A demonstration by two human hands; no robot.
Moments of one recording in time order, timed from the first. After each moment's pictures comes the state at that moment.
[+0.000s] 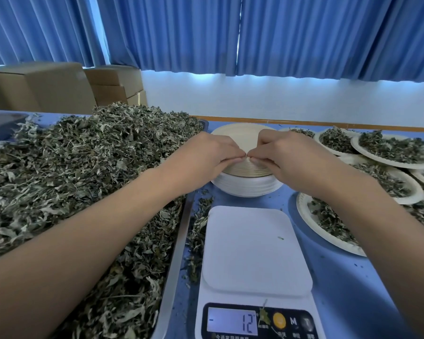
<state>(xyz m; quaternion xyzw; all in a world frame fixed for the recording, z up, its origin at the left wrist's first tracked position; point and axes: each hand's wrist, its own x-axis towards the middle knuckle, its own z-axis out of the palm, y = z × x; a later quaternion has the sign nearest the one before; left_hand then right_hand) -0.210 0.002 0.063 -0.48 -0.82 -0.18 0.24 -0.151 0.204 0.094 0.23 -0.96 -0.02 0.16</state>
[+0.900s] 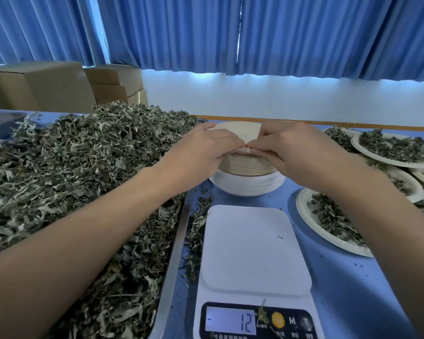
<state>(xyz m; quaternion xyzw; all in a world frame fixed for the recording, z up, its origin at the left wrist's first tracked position) -0.199 -0.001 0.070 -0.42 -0.86 -0.13 0.24 -0.149 0.207 0.102 0.25 -0.95 -0.01 0.21</state>
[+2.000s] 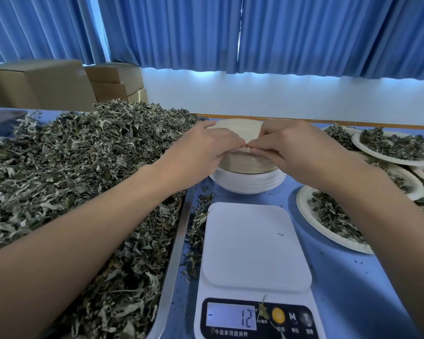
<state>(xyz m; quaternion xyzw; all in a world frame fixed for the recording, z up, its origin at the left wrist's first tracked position) -0.194 -0.002 0.073 -0.42 -0.87 -0.12 0.22 -0.149 0.210 0.101 0.27 -0.94 0.01 0.21</state>
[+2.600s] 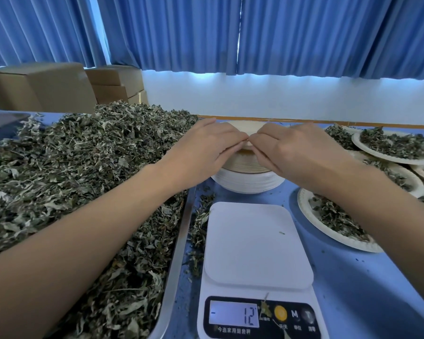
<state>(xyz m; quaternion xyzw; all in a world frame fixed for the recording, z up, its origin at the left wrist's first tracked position) -0.201 0.002 0.071 -0.45 -0.84 -0.13 0.27 -0.148 0.208 0.090 0.25 -0.90 -0.23 0.28</state>
